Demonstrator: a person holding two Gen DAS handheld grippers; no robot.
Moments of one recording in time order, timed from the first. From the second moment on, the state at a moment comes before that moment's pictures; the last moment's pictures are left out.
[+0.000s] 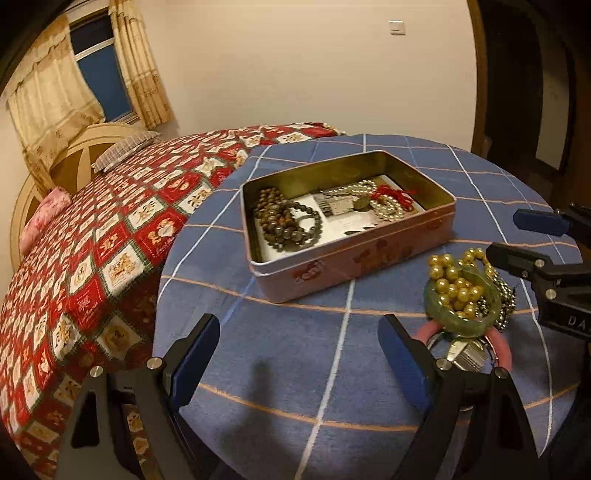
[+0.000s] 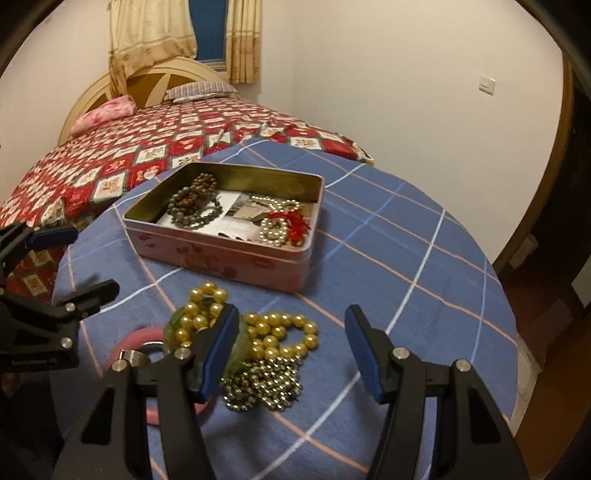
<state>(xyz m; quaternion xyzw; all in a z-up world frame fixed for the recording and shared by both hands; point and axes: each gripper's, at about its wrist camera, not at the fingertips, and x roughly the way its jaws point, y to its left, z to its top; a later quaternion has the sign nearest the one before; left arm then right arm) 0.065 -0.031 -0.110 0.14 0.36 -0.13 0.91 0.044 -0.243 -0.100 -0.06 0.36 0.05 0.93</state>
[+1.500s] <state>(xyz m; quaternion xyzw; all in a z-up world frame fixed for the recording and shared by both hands) 0.044 -0.068 -0.139 0.13 0.42 -0.23 0.87 0.012 -0.253 -0.133 -0.08 0.41 0.06 0.91</state>
